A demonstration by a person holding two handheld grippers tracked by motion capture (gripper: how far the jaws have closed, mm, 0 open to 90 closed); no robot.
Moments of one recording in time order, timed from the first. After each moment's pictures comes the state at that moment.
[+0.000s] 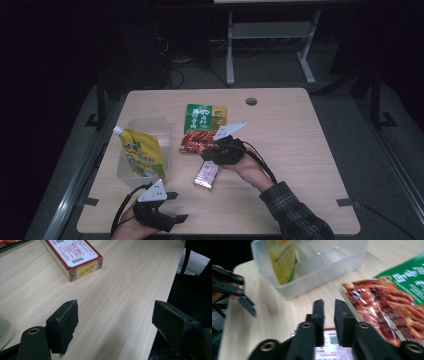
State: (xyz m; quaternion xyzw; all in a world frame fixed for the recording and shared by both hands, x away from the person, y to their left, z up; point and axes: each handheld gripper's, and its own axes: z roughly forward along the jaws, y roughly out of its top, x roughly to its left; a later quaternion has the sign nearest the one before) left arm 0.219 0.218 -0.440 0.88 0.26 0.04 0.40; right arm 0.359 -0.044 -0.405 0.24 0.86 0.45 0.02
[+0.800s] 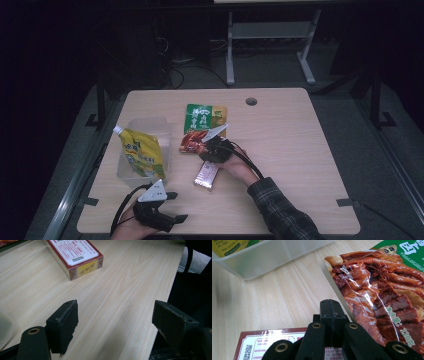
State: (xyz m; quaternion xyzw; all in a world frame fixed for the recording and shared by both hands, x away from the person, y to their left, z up) left arm 0.219 0.219 -0.441 0.88 0.26 0.04 0.40; right arm 0.391 -0.013 -0.451 0.24 0.89 0.37 0.03
